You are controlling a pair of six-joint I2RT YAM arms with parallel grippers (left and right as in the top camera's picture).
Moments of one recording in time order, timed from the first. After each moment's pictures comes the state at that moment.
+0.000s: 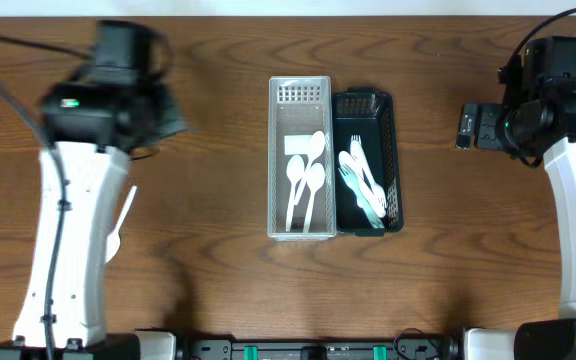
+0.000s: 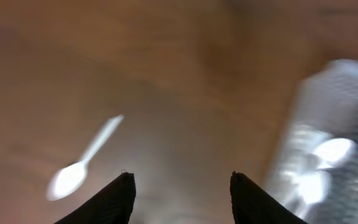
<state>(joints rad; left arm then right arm) -0.06 1.52 1.71 -1.30 -0.17 -0.41 -0.07 1.53 1.54 -1.18 0.03 0.09</state>
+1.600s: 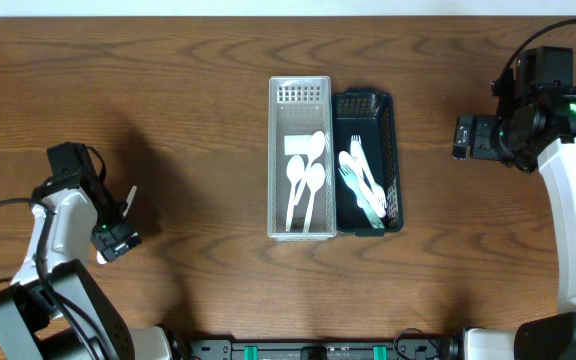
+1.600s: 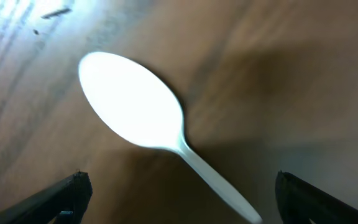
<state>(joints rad) 0.41 1.56 0.87 -0.74 -0.13 -1.79 -0.07 1.53 1.48 -1.19 0.03 0.09</state>
